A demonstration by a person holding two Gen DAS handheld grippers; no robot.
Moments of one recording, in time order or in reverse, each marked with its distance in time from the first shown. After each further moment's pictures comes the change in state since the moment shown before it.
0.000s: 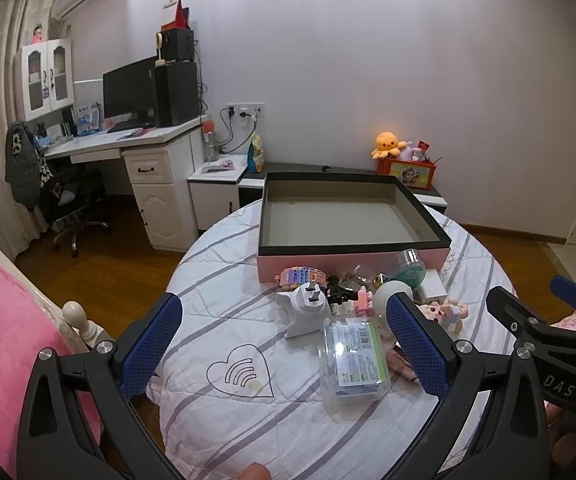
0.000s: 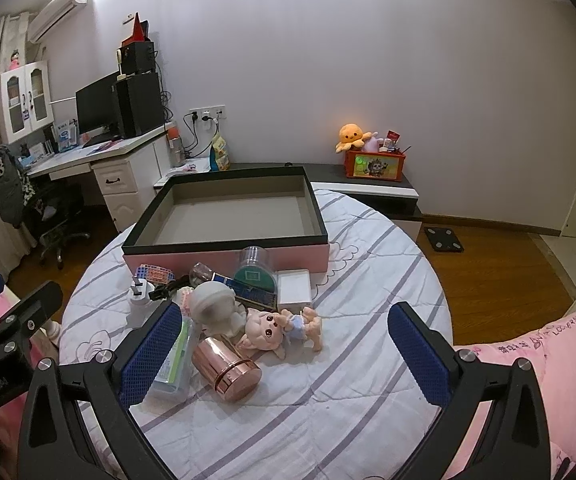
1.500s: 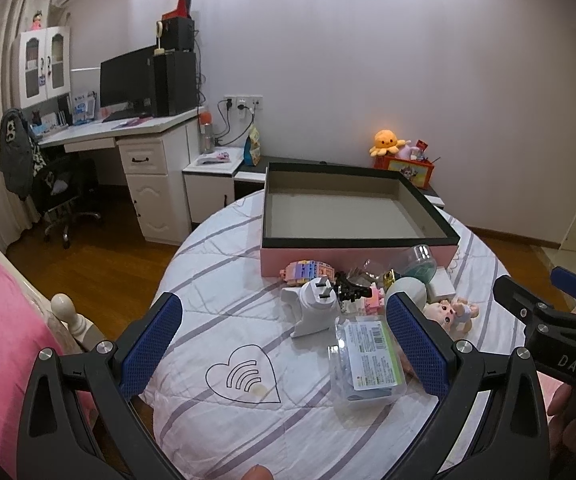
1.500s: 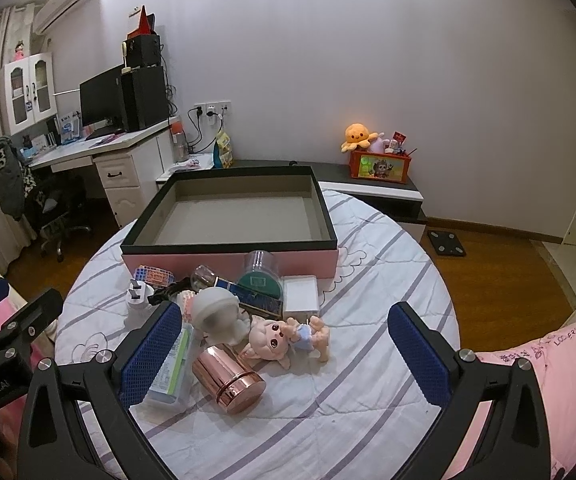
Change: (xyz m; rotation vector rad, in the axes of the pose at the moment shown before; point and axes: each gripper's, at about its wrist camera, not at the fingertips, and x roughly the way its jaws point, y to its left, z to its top) left arm 0.024 0.017 -0.009 -0.029 0.017 -0.032; right arm 0.015 0.008 0.007 -0.024 0.020 0.001
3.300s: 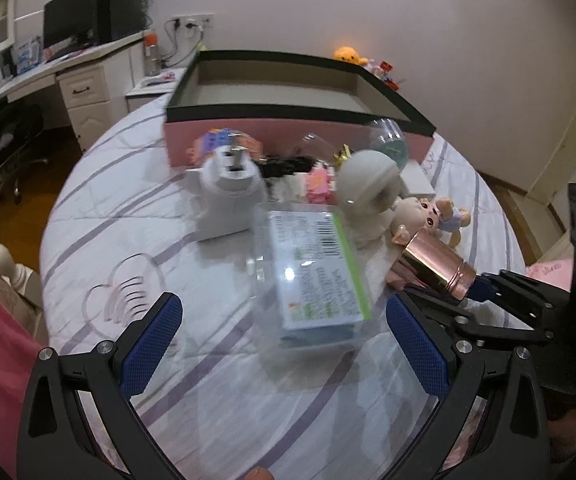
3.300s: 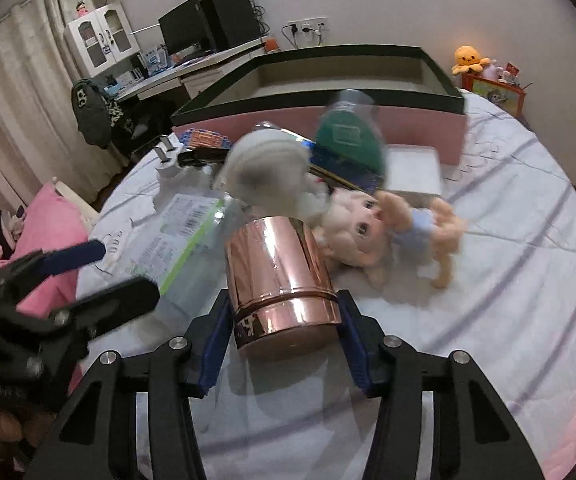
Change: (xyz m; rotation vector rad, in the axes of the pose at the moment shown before) left arm 0.073 -0.046 -0.057 0.040 0.305 -0.167; right arm 0.088 -0.009 -0.071 -0.087 0.274 0.404
